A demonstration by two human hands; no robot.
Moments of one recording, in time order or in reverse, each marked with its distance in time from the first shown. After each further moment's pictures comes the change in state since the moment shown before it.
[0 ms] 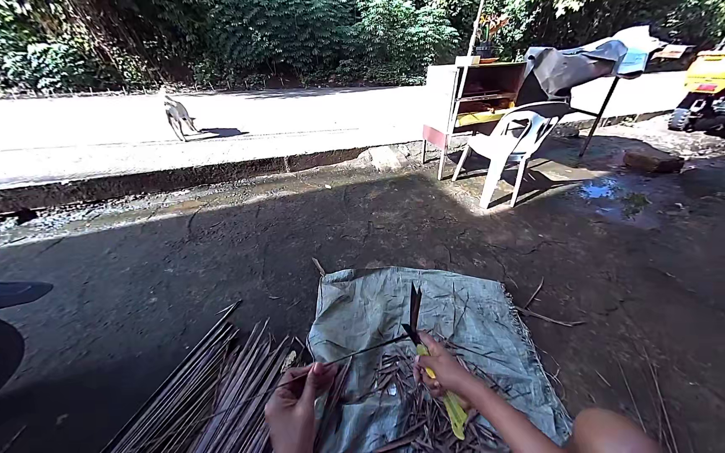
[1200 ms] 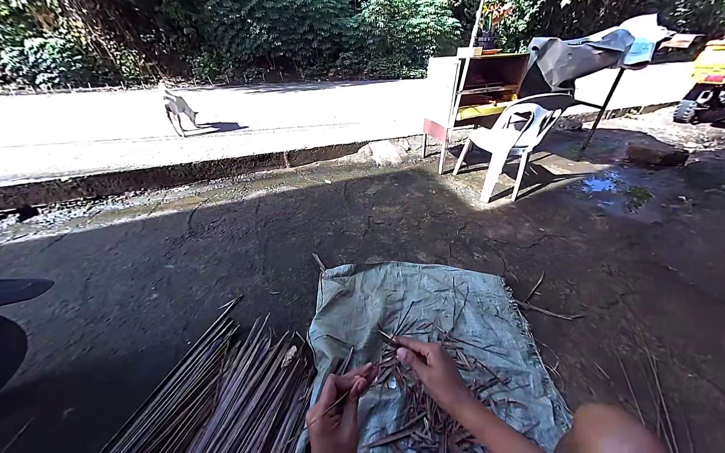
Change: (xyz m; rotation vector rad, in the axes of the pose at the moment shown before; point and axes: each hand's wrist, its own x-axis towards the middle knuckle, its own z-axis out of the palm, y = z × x) left_hand -0.033 -0.017 0.029 -0.028 -0.270 0.343; right_hand -0.027 -0.015 0.026 -0.326 0.262 -0.402
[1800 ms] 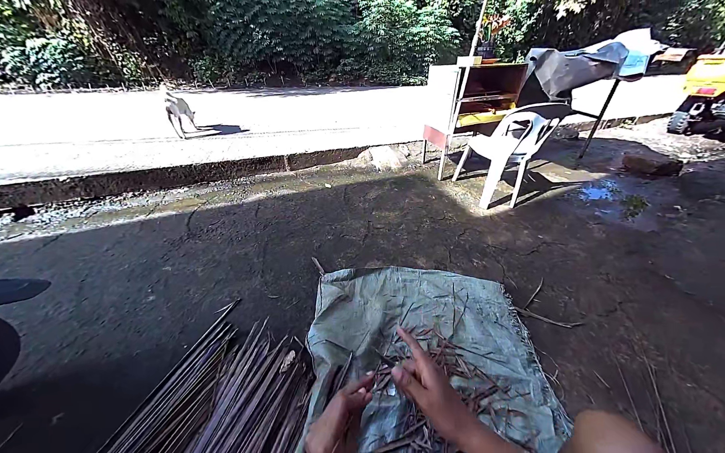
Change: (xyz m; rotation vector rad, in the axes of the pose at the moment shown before) left_hand 0.003 0.016 -0.017 0.319 -0.170 0.264; right_hand -0.013 -0.013 0.014 0.132 -0.096 -0.122
